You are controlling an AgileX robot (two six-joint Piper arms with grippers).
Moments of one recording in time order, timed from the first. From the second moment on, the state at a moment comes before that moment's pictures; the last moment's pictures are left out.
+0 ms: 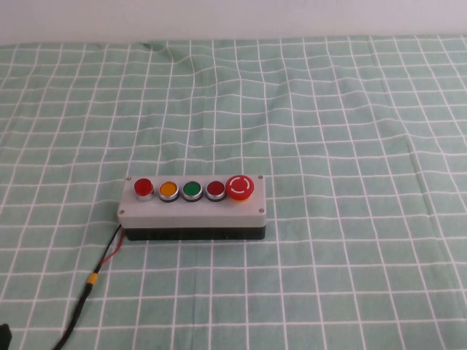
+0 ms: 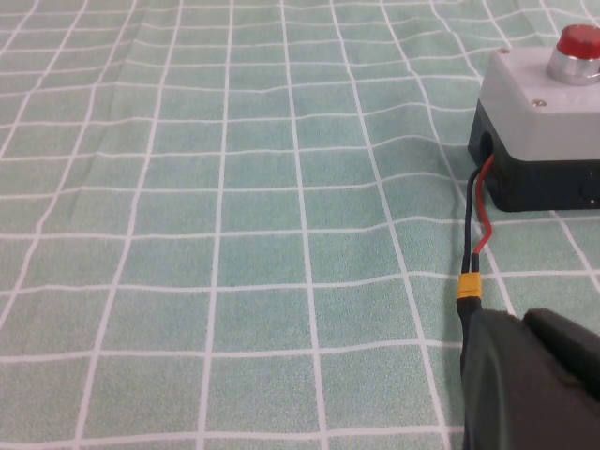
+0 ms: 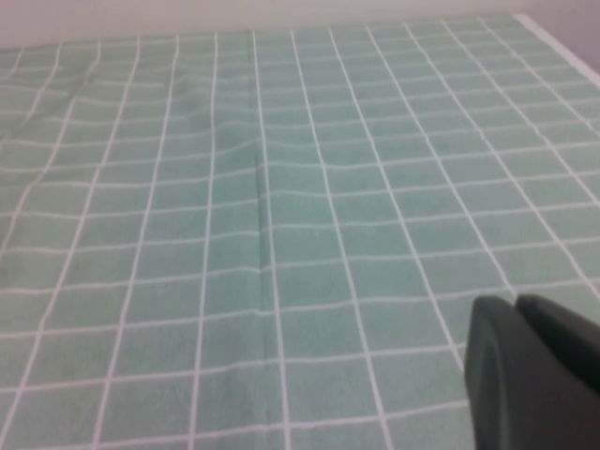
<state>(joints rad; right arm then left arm) -0.05 -0.01 -0.10 0.03 0.44 0.07 -0.12 -0.01 0.03 0.03 0.39 0.03</state>
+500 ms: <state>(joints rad) -0.12 -0.01 0.02 0.11 0.43 0.07 -0.12 -0.01 0.03 0.03 0.39 0.03</state>
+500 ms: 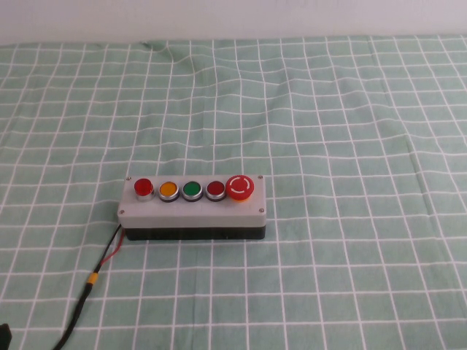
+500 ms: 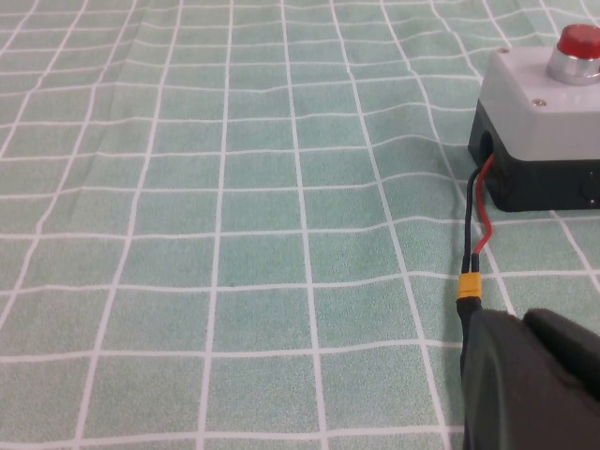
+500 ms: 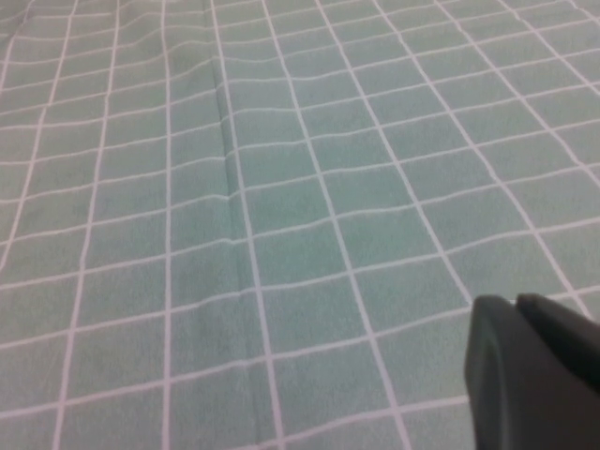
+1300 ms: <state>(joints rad) -0.12 -0.01 0.02 0.08 0.23 0.07 -0.12 -0.01 0.03 0.03 0.39 0.03</state>
